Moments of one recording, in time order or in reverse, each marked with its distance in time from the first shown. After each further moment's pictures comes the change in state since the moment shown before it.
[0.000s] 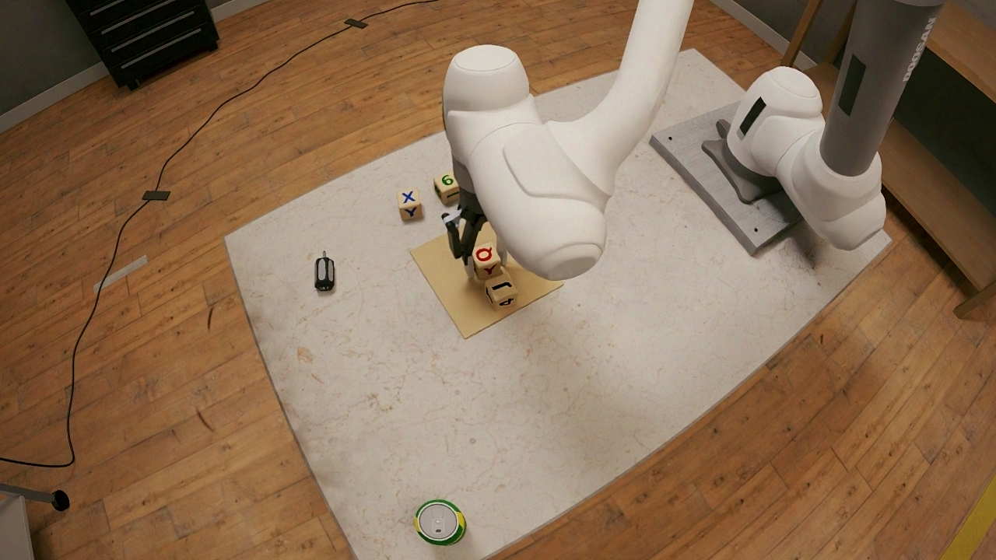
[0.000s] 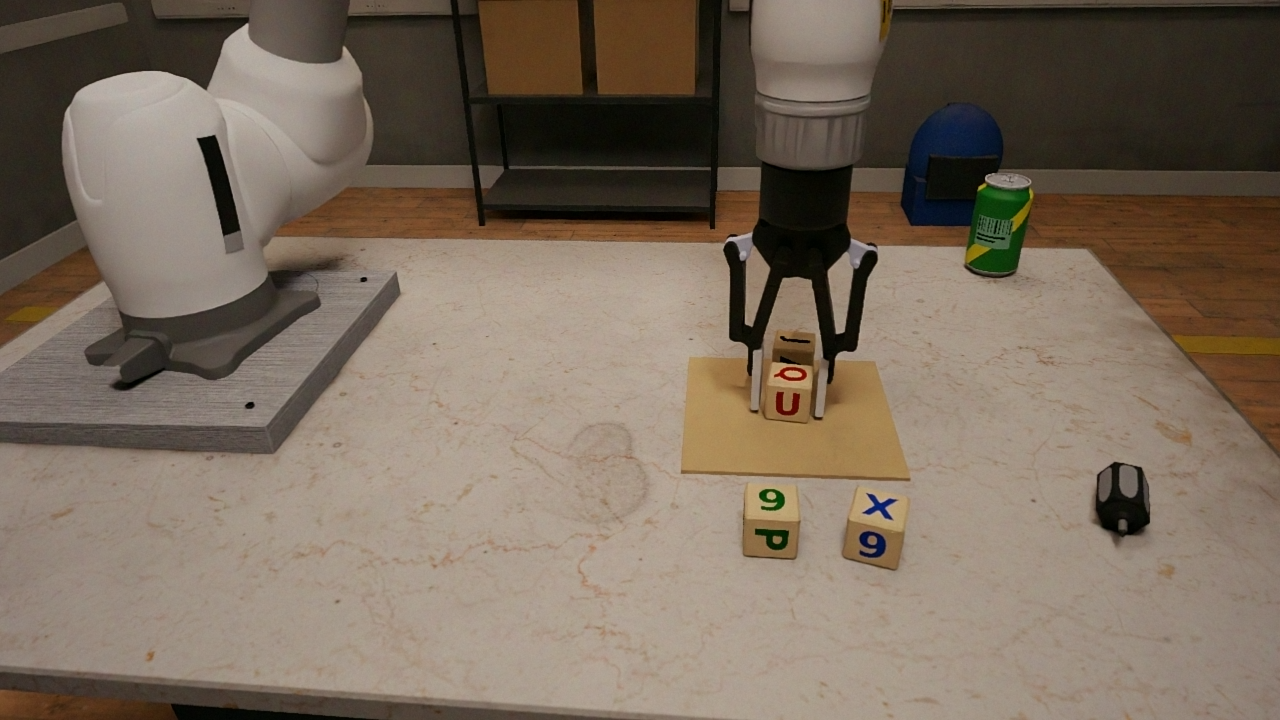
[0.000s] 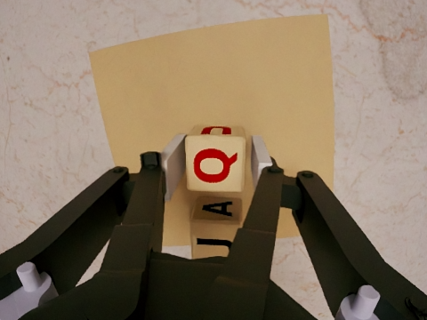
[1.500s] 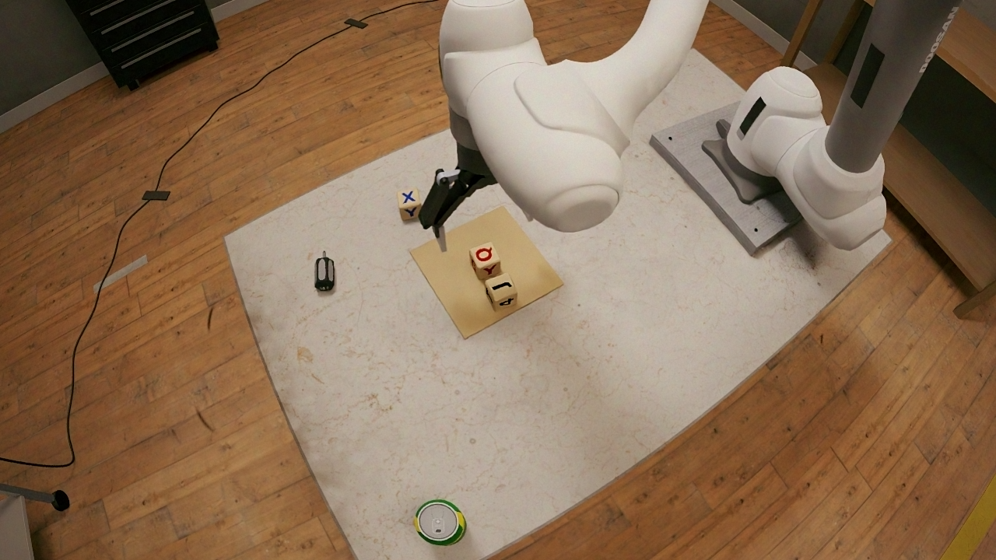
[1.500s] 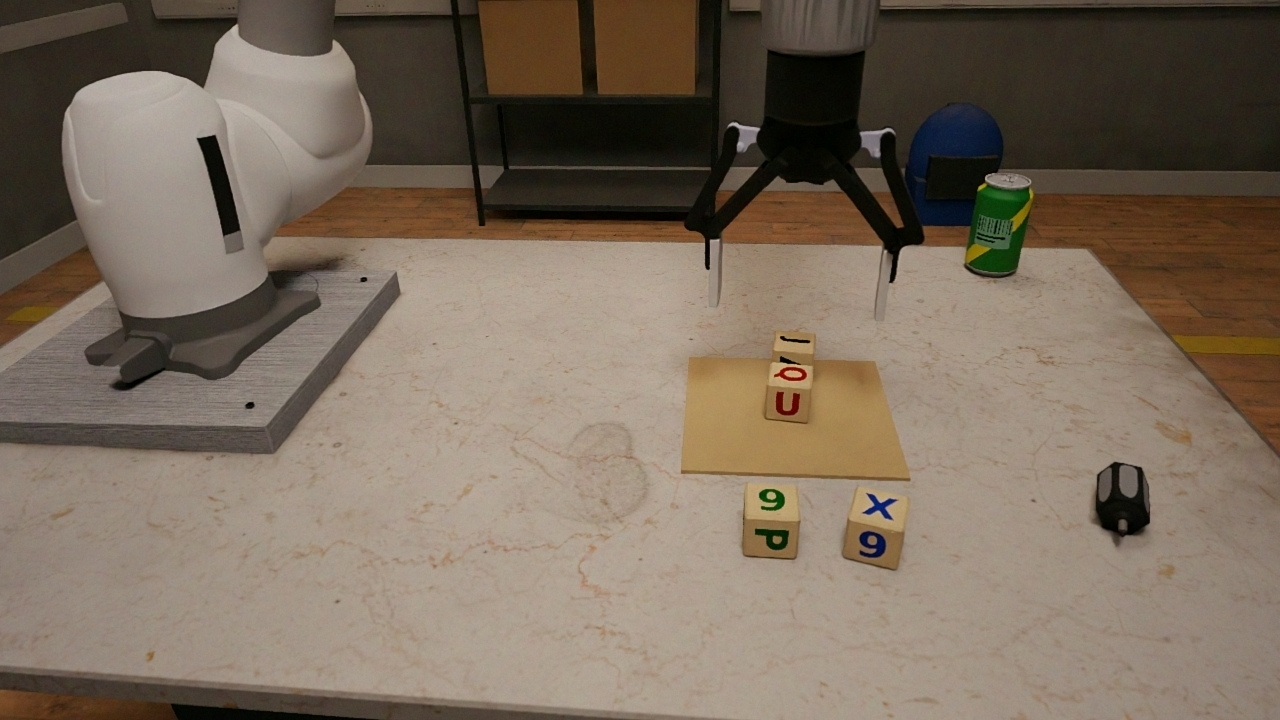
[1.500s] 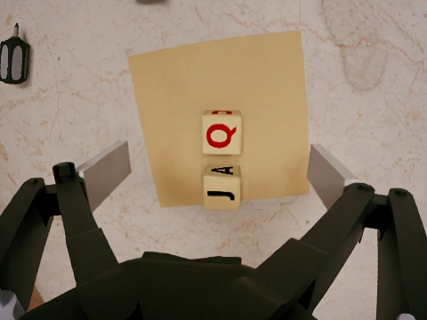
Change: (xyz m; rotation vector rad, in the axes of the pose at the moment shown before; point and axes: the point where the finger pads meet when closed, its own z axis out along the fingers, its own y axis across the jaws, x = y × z) arm 0.000 0.000 -0.086 0.000 0.000 0.000
